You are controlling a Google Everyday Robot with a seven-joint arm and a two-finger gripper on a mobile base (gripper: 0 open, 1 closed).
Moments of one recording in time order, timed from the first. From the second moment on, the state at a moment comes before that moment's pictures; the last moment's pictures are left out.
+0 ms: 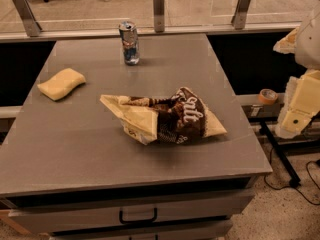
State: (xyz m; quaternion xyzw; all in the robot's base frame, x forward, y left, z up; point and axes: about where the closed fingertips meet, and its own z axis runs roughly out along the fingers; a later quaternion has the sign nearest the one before) arm 0.438 -0.216 0.978 -0.60 0.78 -0.04 0.16
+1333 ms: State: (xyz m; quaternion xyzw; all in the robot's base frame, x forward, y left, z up) arm 0.433 -0.092 0.922 -0.66 0.69 0.10 0.28
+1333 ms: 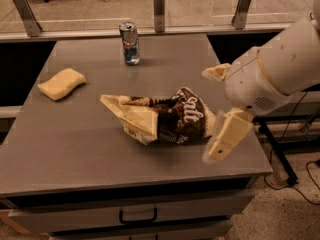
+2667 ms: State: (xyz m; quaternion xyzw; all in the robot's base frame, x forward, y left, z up) arm 0.423 0.014 0.900 -0.71 0.59 0.14 0.35
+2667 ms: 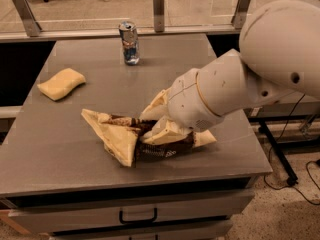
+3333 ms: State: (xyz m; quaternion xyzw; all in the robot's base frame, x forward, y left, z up) arm 0.417 0.020 0.902 -0.72 0.58 0.13 0.35
